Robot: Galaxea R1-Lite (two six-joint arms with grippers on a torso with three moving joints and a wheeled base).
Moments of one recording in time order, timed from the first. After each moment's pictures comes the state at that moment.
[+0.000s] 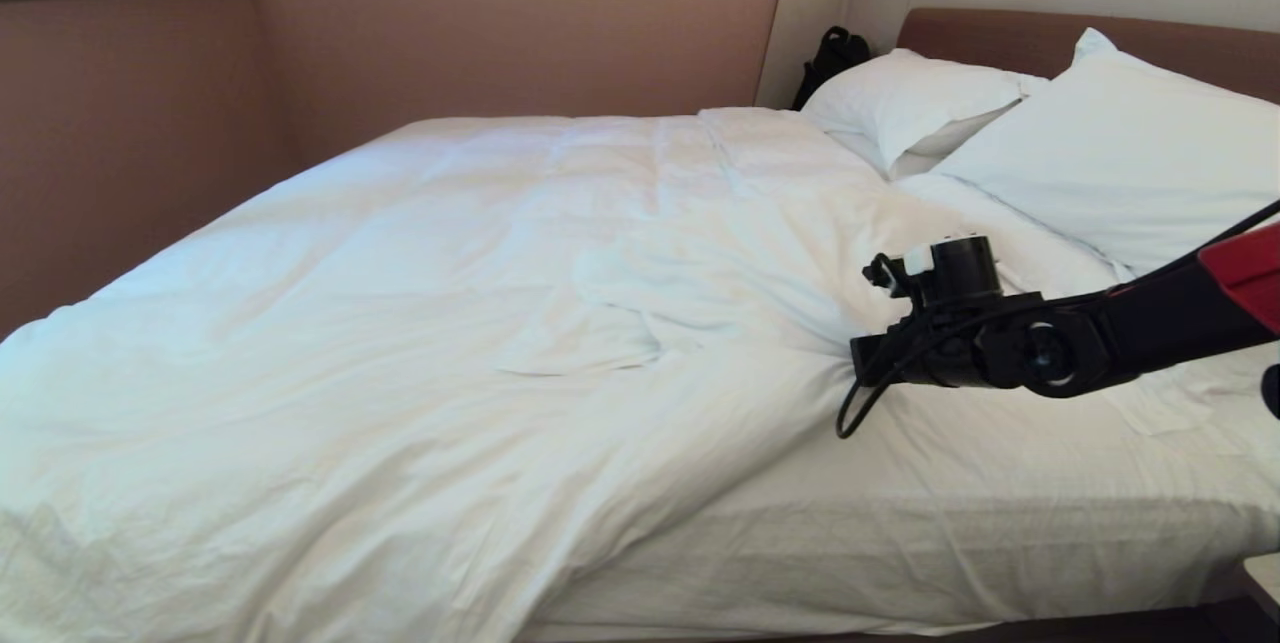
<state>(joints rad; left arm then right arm) 0.00 0.00 0.00 0.02 -0.04 0.06 0.22 2.03 -1.20 -0.21 -0.13 0.02</state>
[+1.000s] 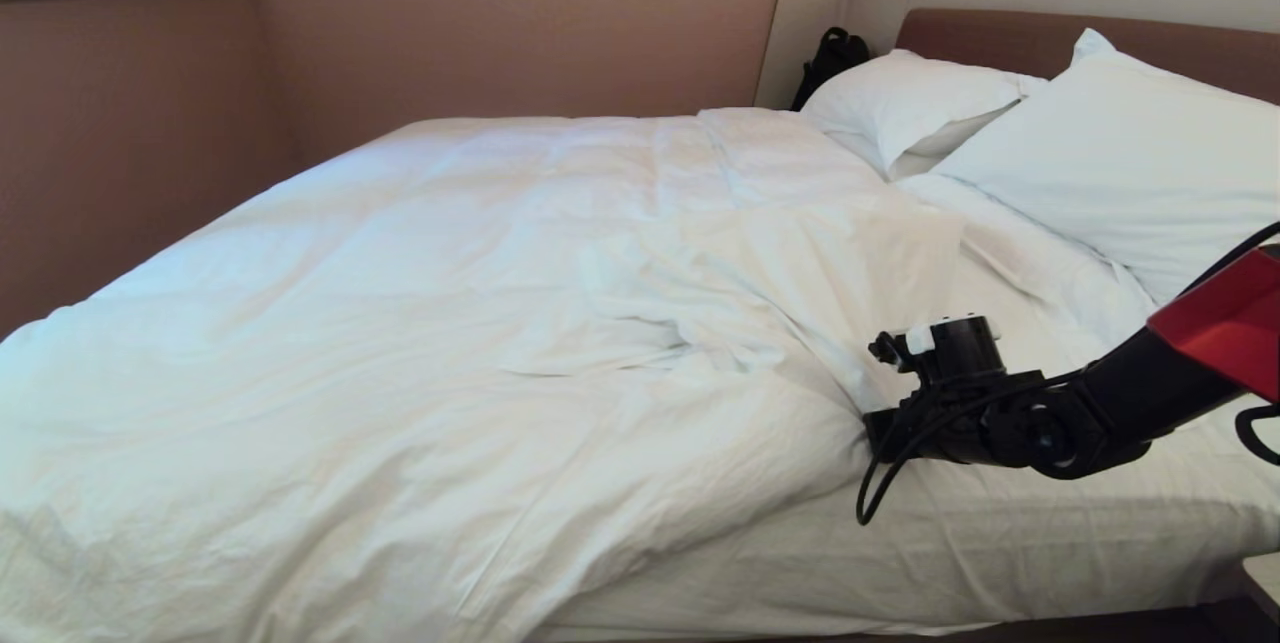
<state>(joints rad) 0.00 0.00 0.00 0.02 -0.04 0.06 0.22 2.09 -0.95 -0.37 -0.13 0.00</state>
